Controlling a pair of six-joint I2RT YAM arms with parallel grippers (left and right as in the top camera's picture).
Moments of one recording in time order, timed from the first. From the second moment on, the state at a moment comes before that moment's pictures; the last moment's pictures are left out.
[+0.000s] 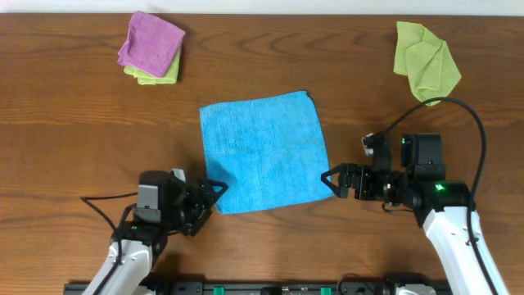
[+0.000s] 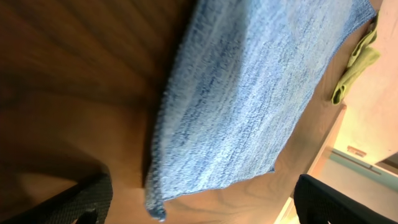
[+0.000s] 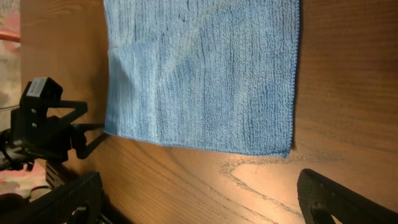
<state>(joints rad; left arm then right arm) -0.15 1.08 0.21 -0.07 0.59 -1.08 0.02 1.12 0.71 -0.73 -0.64 0.20</state>
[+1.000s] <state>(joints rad) -0.20 1.37 0.21 0.23 0.56 -1.09 0.02 1.17 0.71 -0.72 -0.57 0.20</state>
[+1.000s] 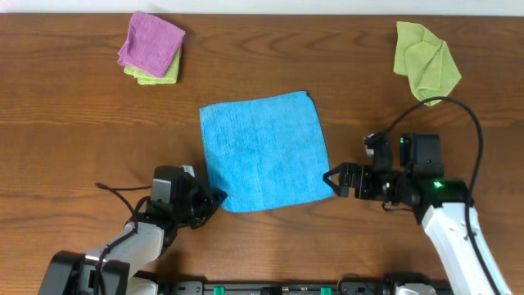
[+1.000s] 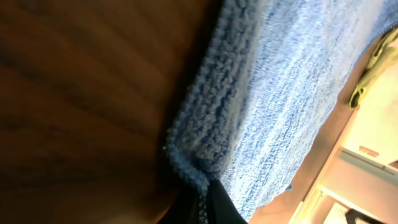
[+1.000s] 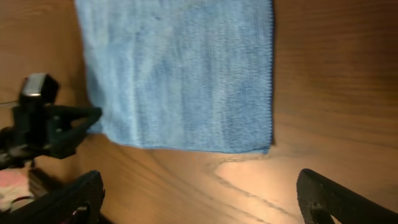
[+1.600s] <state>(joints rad) -0.20 1.38 0.21 0.23 0.58 -1.03 0.02 1.57 0.71 -0.60 -0.56 0.27</state>
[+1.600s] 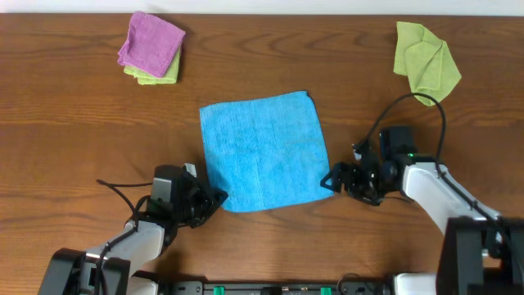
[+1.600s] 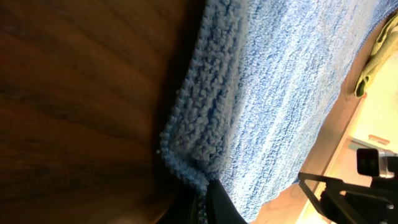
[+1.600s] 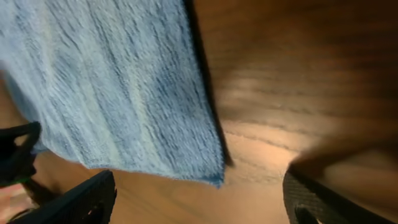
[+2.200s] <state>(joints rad) -0.20 1.38 0.21 0.23 0.60 -1.03 0.20 1.67 0.71 -0.48 -0.58 0.37</state>
